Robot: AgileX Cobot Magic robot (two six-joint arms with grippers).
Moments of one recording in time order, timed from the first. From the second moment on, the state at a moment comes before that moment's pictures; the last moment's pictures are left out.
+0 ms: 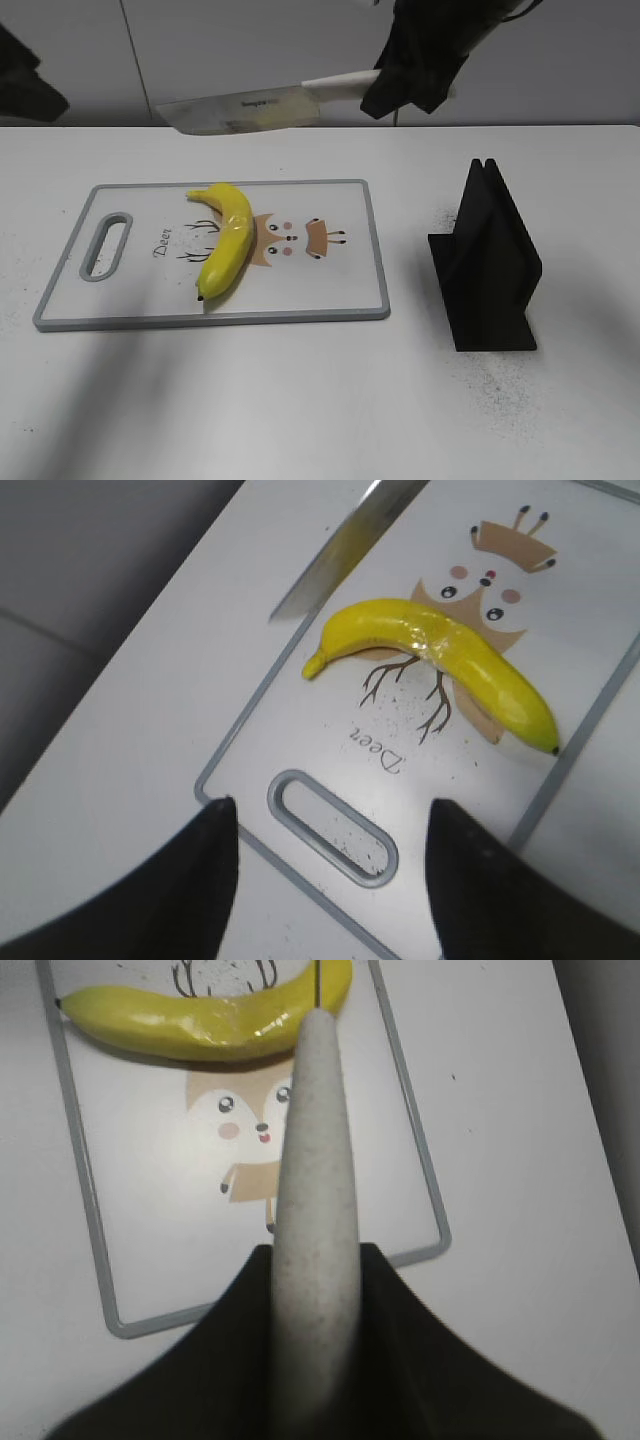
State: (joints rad) left arm -0.15 1.35 -1.15 -0.40 0.82 1.07; right arm 0.38 1.92 -1.70 0.42 0.96 -1.16
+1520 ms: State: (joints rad) left arm -0.28 1.93 -1.37 -0.41 0.74 1.39; right arm 0.39 2.14 -1.77 0.57 0.99 -1.47
